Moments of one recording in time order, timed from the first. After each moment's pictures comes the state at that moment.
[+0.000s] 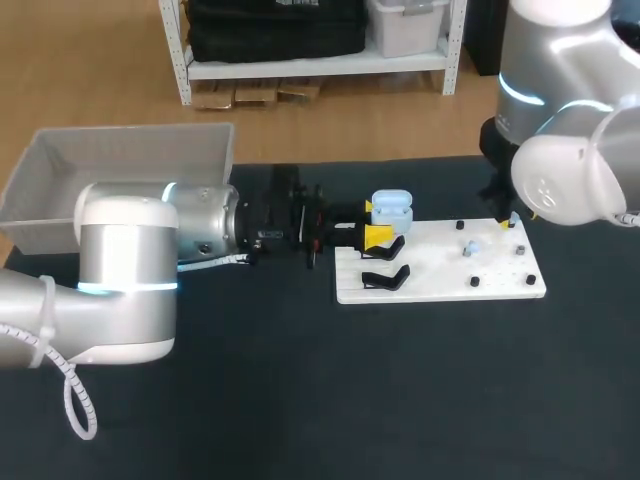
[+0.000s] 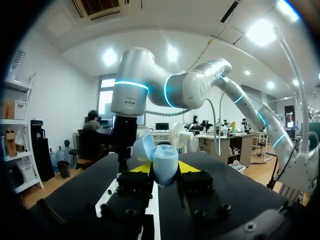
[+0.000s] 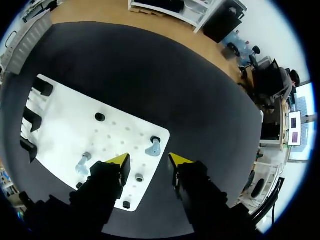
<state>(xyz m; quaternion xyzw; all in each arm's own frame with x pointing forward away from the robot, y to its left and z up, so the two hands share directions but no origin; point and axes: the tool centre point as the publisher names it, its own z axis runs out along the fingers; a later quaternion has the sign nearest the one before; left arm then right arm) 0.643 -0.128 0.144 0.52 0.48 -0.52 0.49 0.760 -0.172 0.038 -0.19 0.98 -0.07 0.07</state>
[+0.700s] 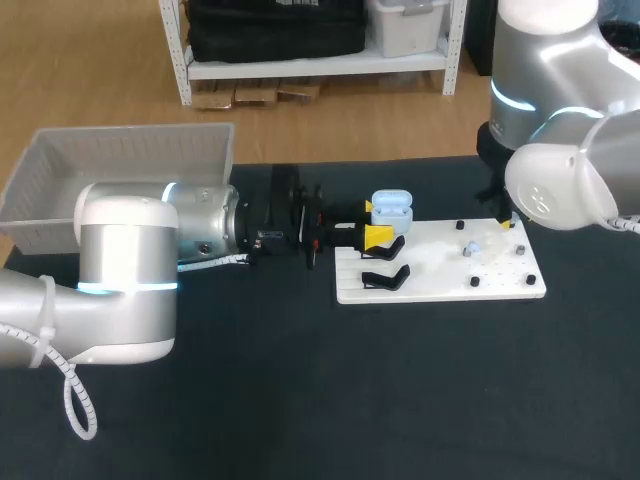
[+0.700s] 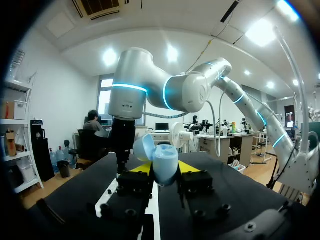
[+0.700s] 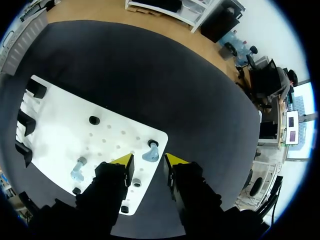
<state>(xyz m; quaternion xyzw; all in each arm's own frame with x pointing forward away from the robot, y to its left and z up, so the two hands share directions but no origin) 0.643 -0.128 0.144 0.52 0.48 -0.52 0.49 0.765 -0.174 0.031 -0.19 0.98 -0.08 0.07</state>
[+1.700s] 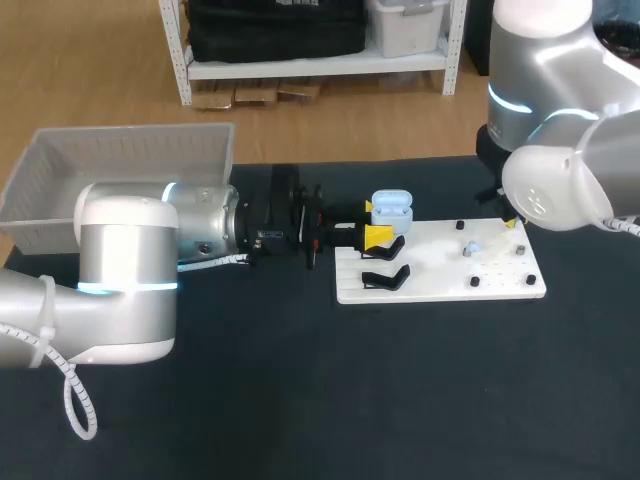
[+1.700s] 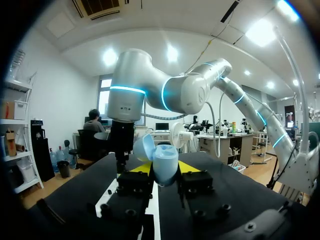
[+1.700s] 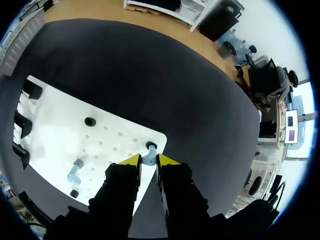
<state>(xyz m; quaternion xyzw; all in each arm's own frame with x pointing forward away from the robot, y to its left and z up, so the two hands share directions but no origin) 0.643 -0.128 0.144 0.52 0.48 -0.52 0.49 0.768 -0.175 0.026 -0.18 0.98 -0.09 0.06</state>
